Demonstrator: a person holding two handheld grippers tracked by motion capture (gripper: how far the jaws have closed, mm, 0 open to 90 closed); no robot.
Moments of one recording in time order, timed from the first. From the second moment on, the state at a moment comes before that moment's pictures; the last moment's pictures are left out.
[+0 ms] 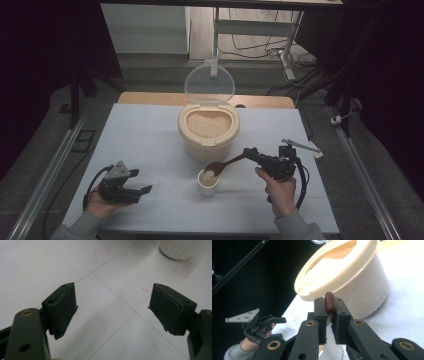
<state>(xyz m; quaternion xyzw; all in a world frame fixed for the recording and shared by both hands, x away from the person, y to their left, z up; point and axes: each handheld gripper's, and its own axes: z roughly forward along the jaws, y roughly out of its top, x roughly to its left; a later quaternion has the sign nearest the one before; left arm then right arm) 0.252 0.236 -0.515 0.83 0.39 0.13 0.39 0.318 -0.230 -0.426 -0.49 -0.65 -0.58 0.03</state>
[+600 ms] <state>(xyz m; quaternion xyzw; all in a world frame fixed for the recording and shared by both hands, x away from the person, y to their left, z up) 0.251 0.237 -0.515 0.83 0.39 0.13 0.39 0.304 -0.230 -0.411 -0.39 -0.68 -0.61 -0.04</state>
